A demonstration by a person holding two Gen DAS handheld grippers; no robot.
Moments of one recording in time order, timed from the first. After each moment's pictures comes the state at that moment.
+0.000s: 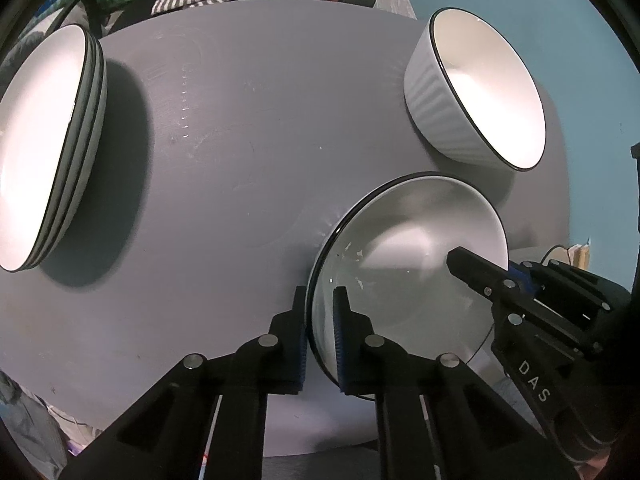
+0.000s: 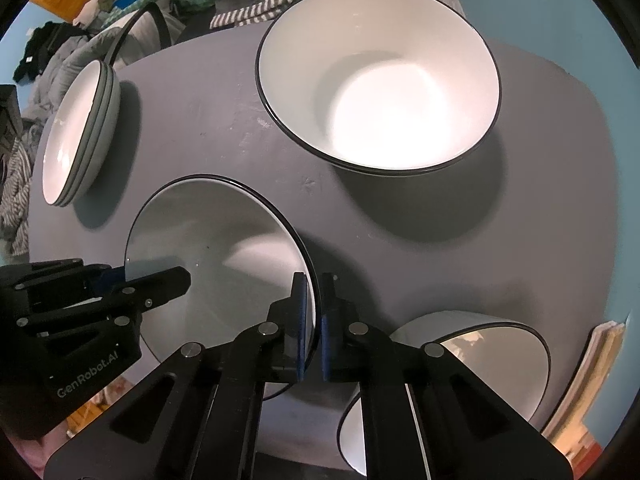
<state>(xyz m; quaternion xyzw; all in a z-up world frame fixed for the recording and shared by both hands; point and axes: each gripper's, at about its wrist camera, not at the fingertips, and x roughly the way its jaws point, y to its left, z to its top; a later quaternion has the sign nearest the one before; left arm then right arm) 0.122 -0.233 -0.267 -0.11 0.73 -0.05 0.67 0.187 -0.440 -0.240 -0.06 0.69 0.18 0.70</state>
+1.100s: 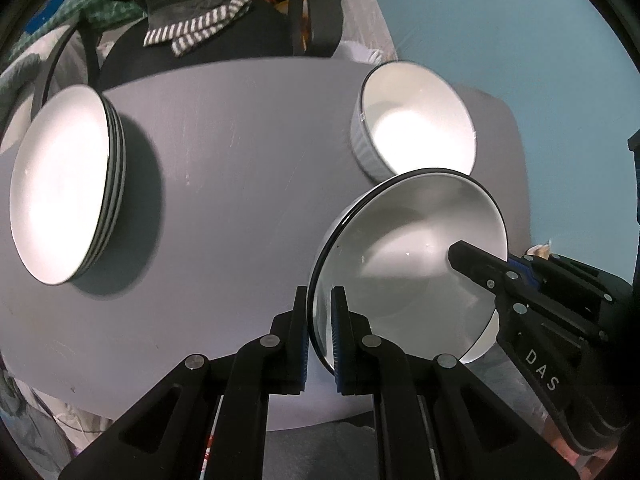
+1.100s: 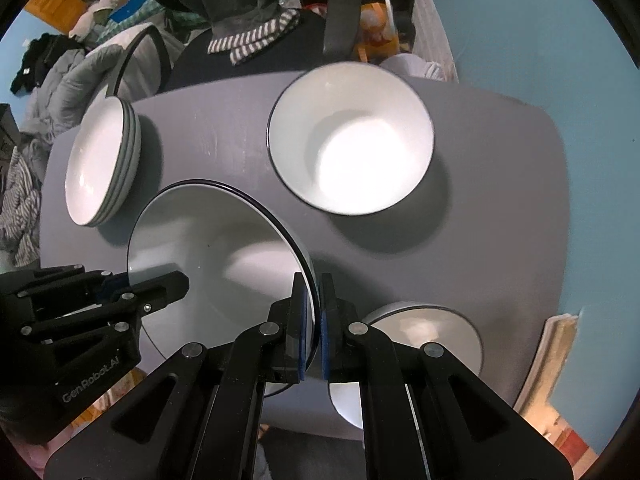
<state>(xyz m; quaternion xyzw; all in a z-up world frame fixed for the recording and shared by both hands) 0.141 -0.248 -0.208 -0.12 0.71 -0.08 0.69 0.201 -0.440 -0.177 -0.06 0.69 0.16 0.71</state>
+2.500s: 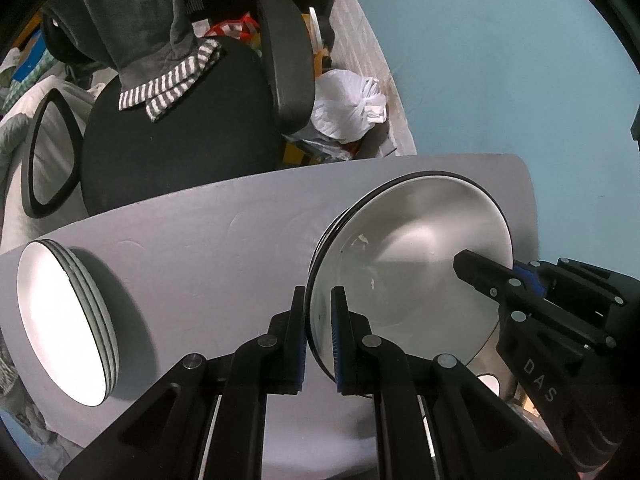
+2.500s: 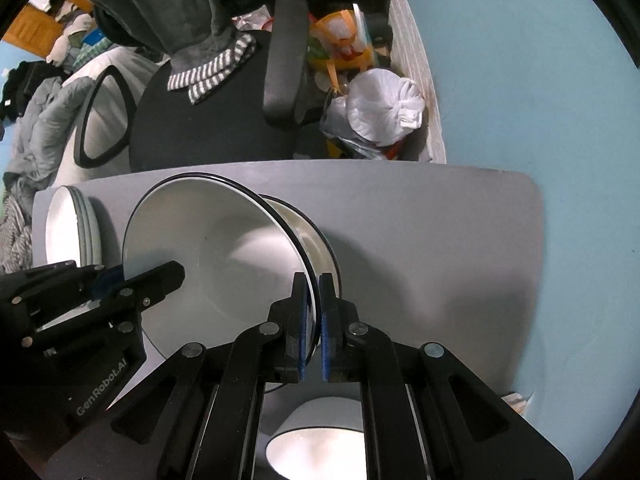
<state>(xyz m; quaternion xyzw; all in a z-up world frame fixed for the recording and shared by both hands) 0.243 -0.287 -0.217 -0.06 0.70 -0.07 0.70 0.303 -0.470 -0.185 -0.04 0.70 0.13 0.70</state>
